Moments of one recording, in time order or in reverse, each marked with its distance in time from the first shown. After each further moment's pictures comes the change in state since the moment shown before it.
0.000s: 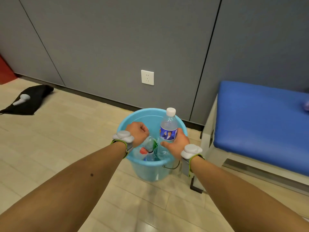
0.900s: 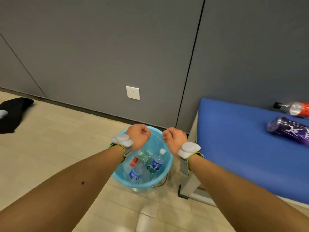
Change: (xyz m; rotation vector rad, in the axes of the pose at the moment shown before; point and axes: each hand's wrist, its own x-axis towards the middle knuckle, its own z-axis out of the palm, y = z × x) left_hand 0.032 0.108 -0.048 -0.108 -0.167 0.061; right_hand 0.032 -0.080 -0.088 0.029 0.066 -0.061
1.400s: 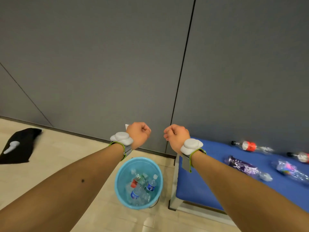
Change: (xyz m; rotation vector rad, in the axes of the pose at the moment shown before) left_hand -0.017 0.277 -0.210 0.018 -0.025 0.074; right_hand 0.014 -0.277 -0.216 -0.025 0.068 0.046
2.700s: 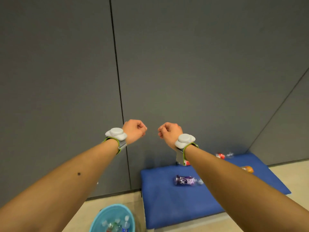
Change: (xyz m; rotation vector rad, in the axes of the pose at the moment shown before) left_hand 0.000 0.348 -0.103 0.007 -0.235 0.410; right_hand -0.038 -0.188 -0.298 -0.012 0.377 0.101
